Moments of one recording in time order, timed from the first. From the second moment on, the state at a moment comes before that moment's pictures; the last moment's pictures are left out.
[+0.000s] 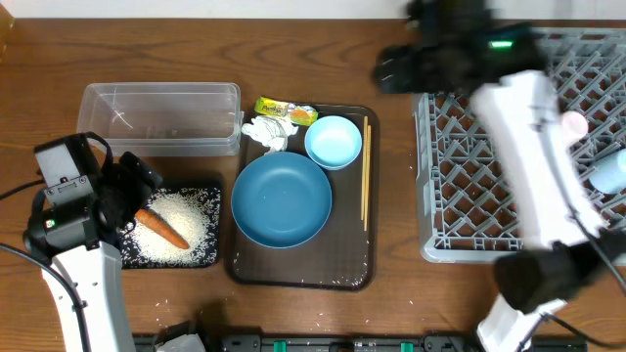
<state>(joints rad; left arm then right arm) 0.38 1.12 1.08 -1.01 0.00 -0.54 0.35 1.91 2.07 -1.18 -0.17 0.23</state>
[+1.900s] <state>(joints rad) 0.38 1.12 1.08 -1.01 0.00 -0.54 0.58 2.32 2.00 -1.33 0.09 0.59</state>
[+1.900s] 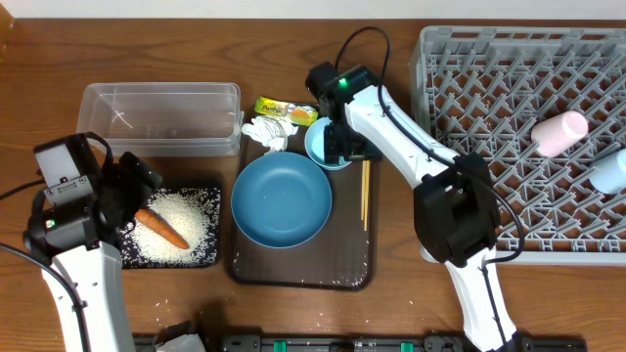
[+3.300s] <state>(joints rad) 0.38 1.12 1.08 -1.01 0.00 -0.54 0.58 2.16 1.75 -1.19 0.10 -0.36</state>
